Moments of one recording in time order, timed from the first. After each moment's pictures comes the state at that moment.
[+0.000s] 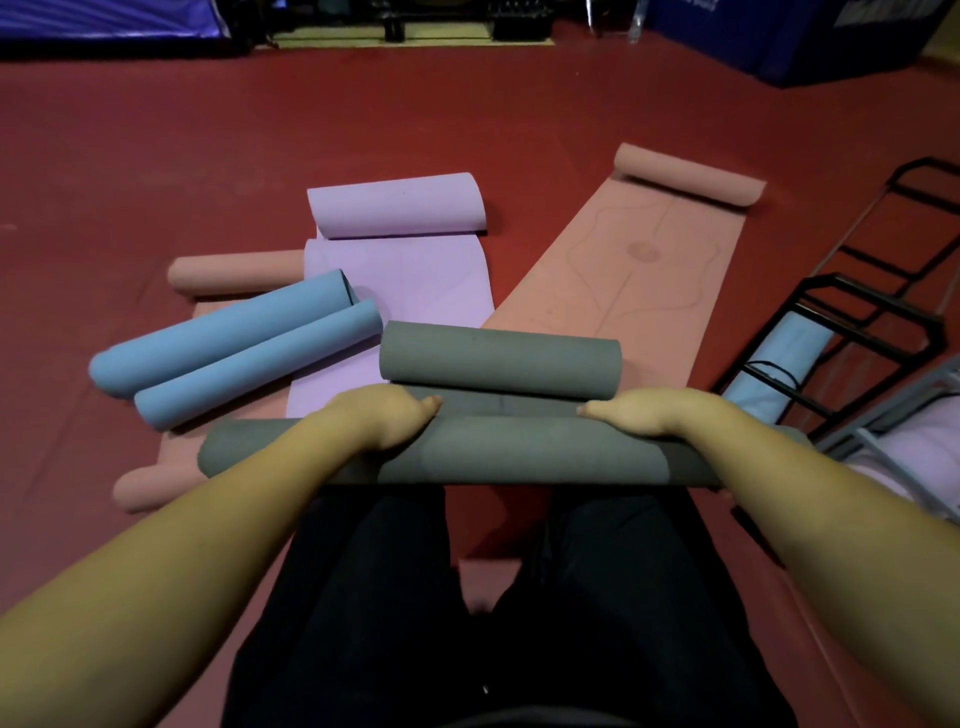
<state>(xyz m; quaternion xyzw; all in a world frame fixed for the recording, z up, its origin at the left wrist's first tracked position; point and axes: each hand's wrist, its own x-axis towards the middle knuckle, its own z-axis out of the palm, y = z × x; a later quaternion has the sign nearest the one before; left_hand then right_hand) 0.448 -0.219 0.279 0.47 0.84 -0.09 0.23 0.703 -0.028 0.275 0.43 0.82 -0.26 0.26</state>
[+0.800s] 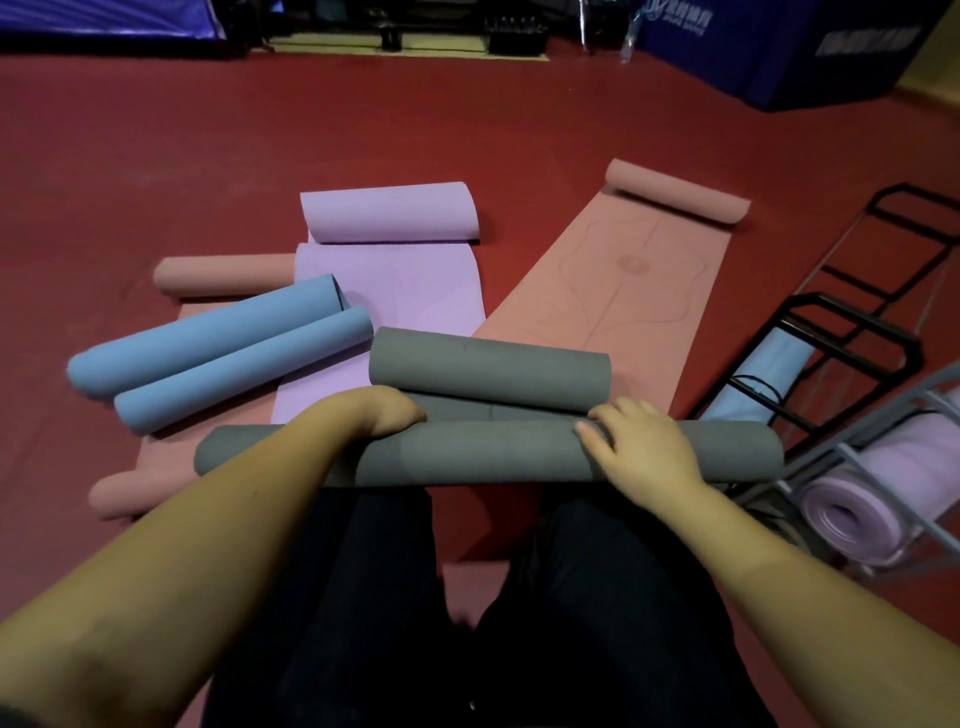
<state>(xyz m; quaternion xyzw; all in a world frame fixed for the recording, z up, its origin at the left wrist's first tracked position) 0.434 -0.198 0.270 0.42 0.84 -0.02 0.35 0.733 -0.078 0.249 0.39 0.92 -0.04 -0.08</state>
